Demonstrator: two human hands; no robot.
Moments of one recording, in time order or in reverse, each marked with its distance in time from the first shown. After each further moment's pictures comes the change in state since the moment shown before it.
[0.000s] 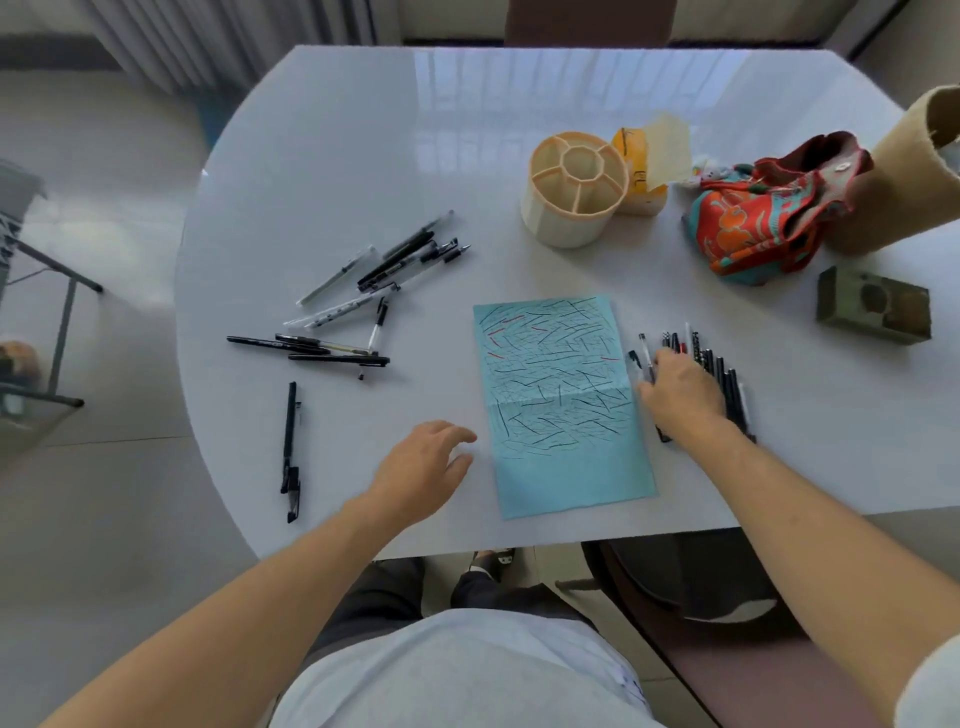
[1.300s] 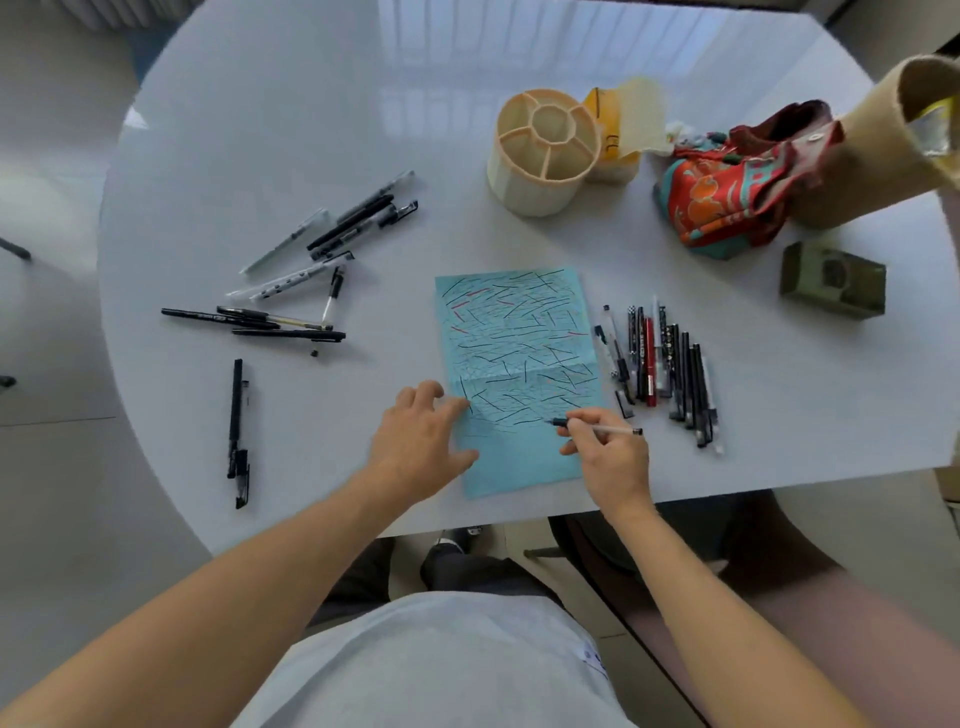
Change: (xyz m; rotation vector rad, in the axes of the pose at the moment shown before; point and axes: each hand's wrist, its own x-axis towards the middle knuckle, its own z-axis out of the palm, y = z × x) left_hand 0.023 0.028 0.029 0.244 -0.008 -0.038; right_hand -0.118 -0.019 0.049 1.056 0.005 0.131
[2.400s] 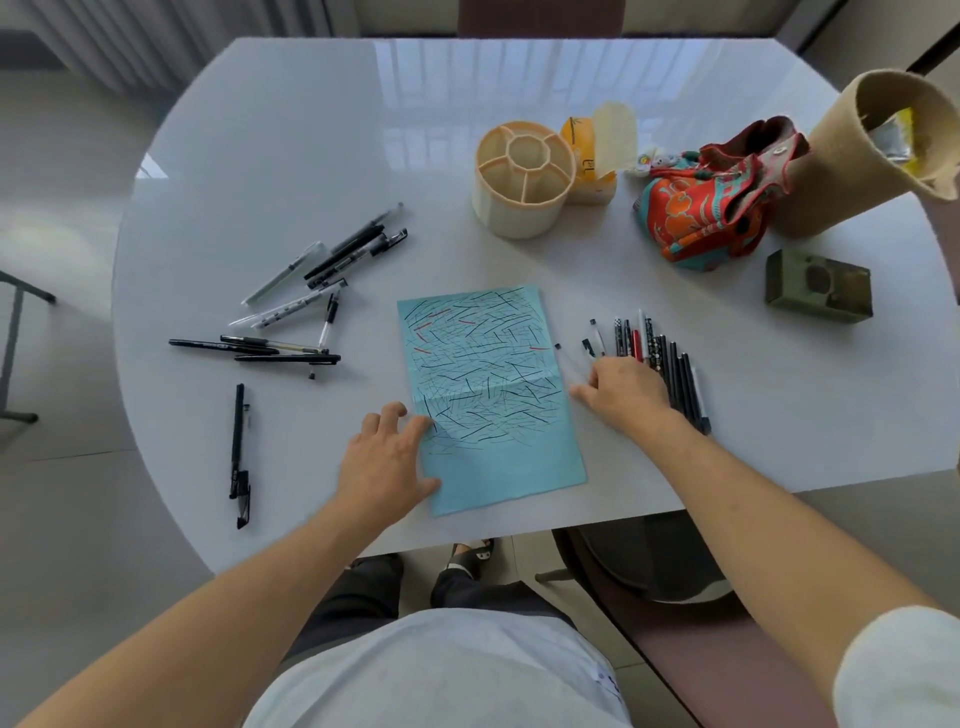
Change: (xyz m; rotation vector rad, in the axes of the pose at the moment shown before) left_hand -0.014 -0.019 0.003 0.114 0.039 -0.068; right_hand 0.110 -0.038 -0.037 -1.154 -0.198 -0.183
